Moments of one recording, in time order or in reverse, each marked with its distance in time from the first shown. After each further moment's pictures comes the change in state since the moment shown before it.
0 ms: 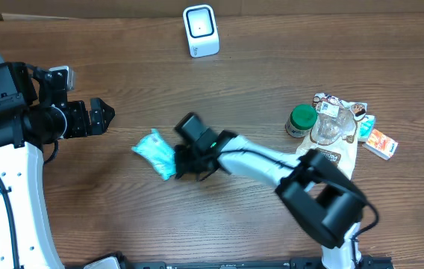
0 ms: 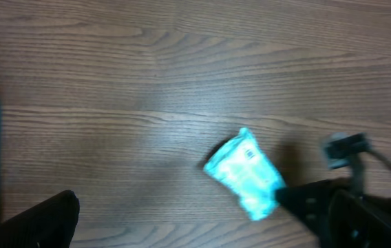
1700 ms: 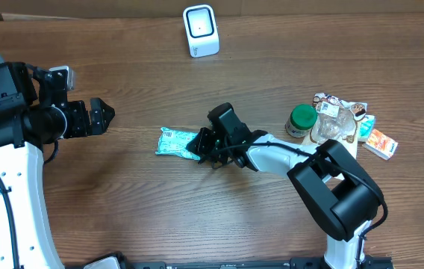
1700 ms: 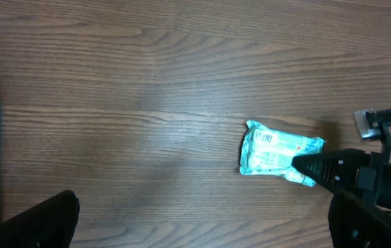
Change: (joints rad) left arm 0.000 0.000 0.000 0.000 0.000 0.000; right arm -0.156 -0.018 -0.219 0.394 -0.091 0.260
